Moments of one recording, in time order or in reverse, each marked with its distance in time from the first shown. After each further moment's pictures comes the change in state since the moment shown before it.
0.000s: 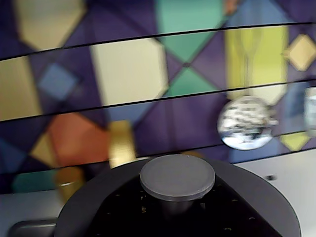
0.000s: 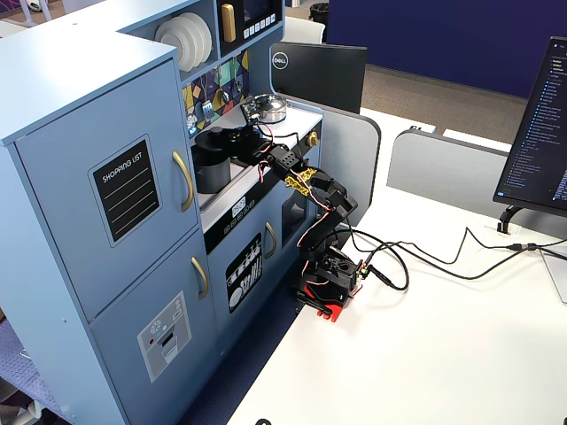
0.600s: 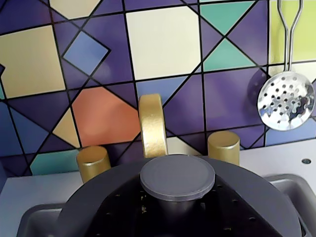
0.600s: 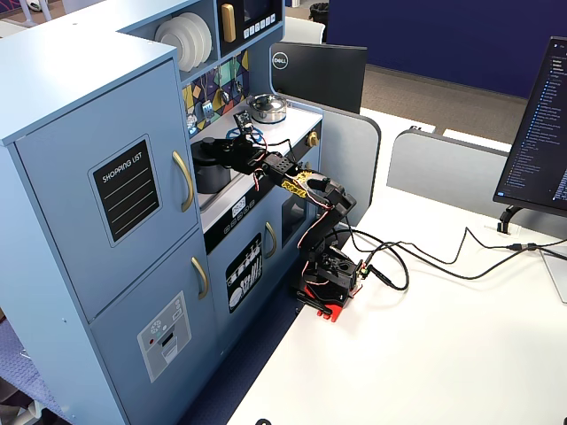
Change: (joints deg) arm -2.6 -1.8 6.1 -7.6 1.1
